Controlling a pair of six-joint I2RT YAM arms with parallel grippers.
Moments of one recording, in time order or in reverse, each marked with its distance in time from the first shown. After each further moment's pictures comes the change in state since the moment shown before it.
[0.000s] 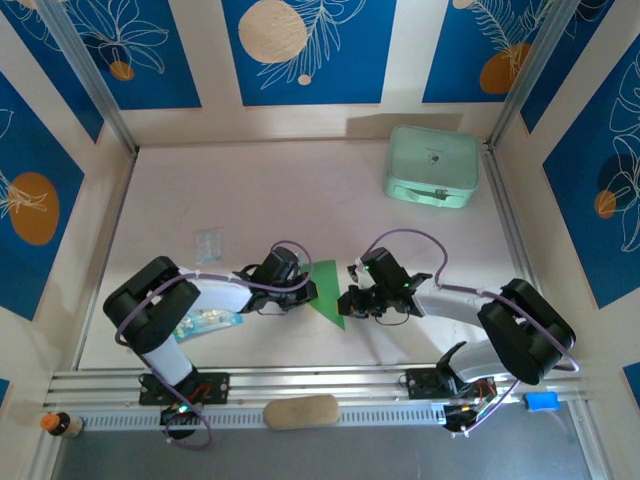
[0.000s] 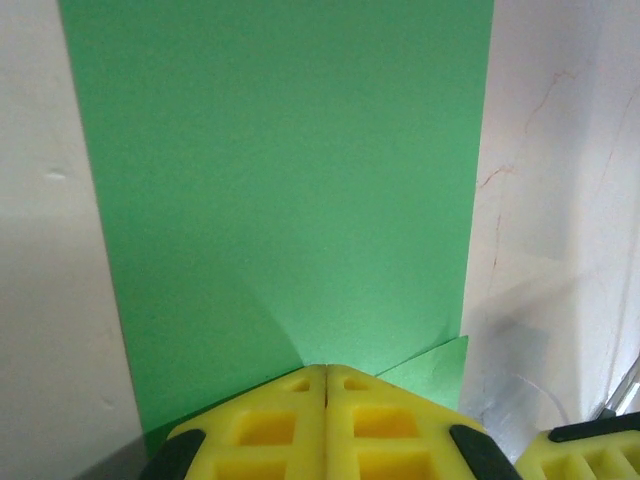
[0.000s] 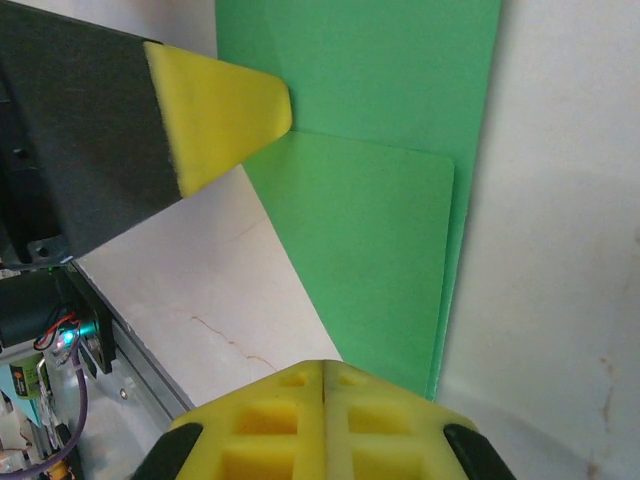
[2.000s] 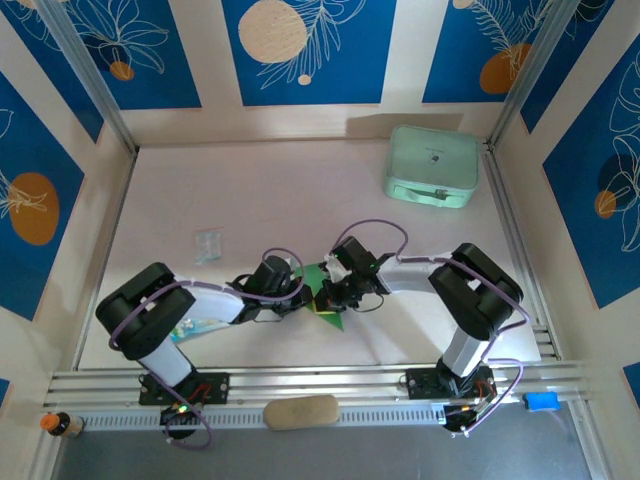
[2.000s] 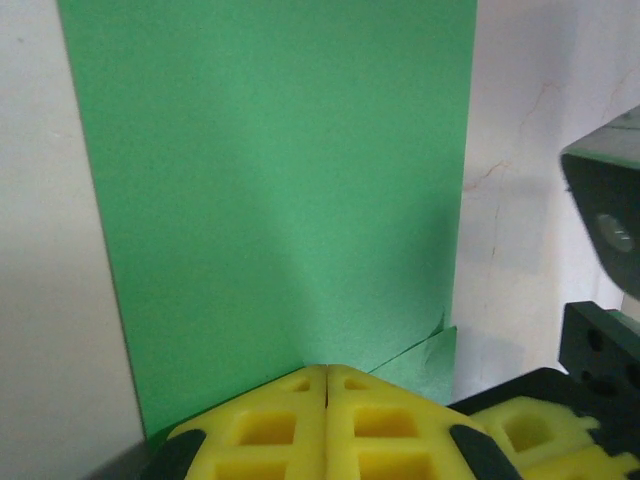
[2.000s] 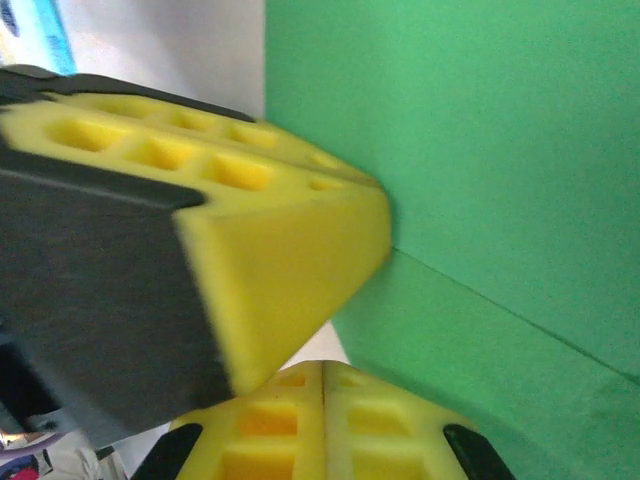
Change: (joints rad) left arm -0.020 -0.046 -0.122 0.151 -0.031 -0.077; right arm 0.070 0.328 0.269 -0.078 -0.101 -0.093
